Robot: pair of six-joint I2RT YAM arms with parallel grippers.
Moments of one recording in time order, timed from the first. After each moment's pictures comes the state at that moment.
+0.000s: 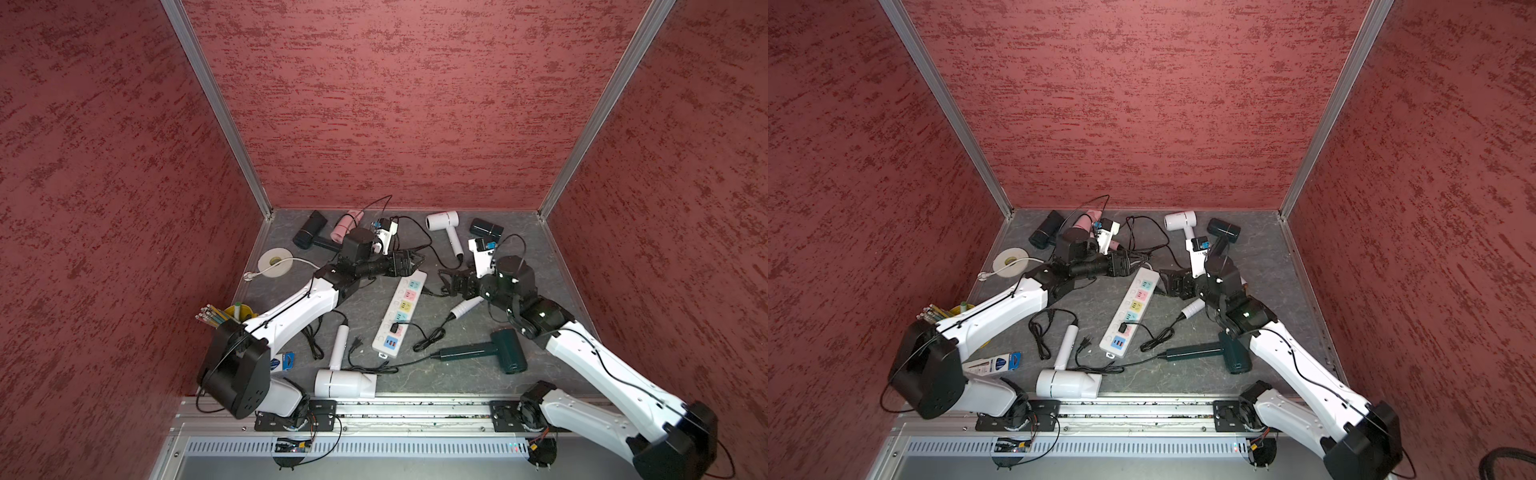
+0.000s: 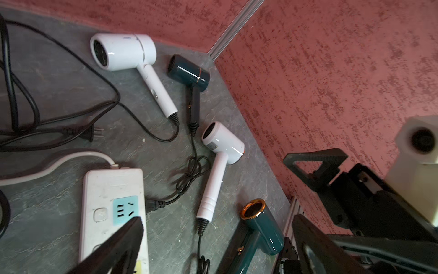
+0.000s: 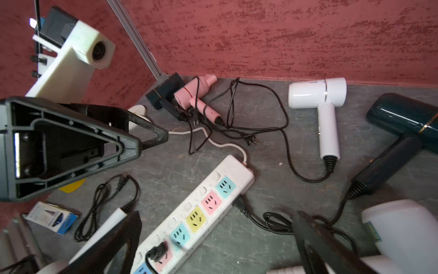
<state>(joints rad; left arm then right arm) -0.57 1.40 1.04 0.00 0.44 -0.58 0.55 0.95 0.81 -0.21 -0.09 0.32</state>
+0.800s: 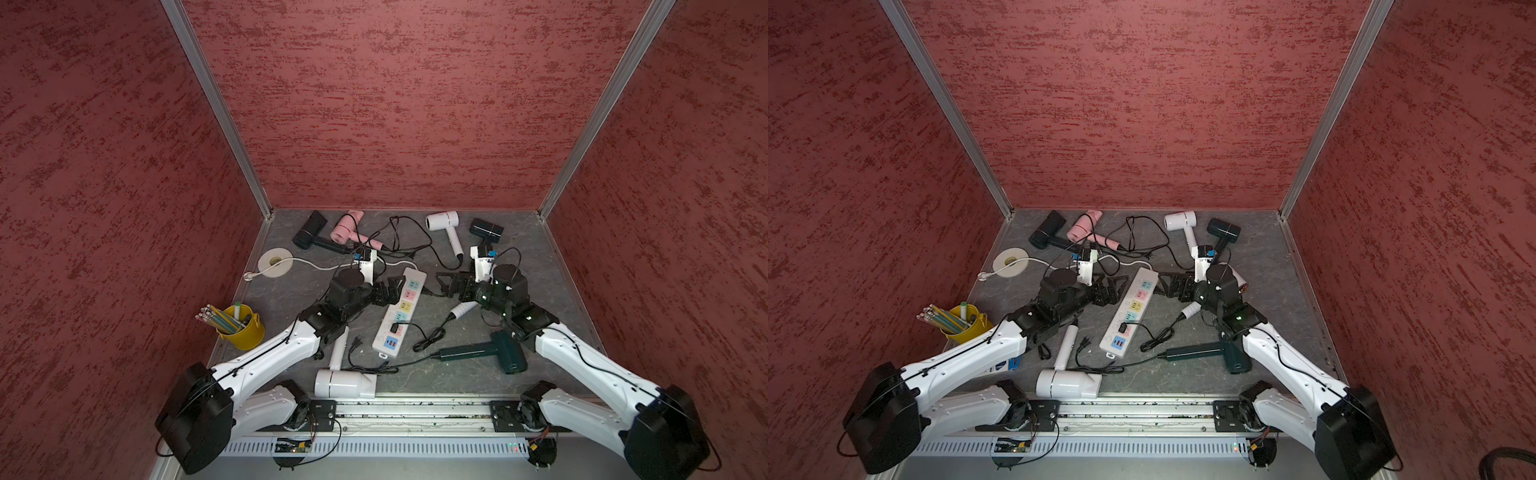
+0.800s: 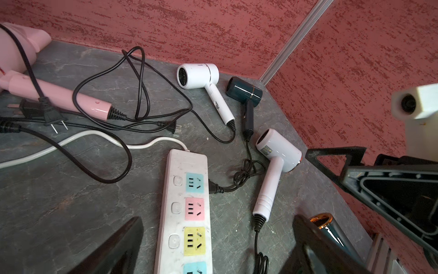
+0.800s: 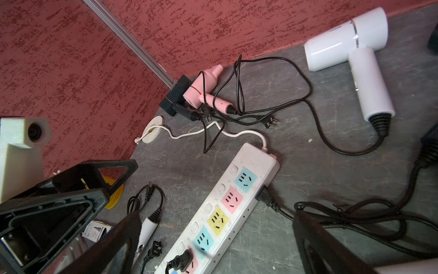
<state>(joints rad) -0.63 1.15 0.66 0.13 0.02 -0.53 0.47 1.10 0.65 0.08 -0.22 0.56</state>
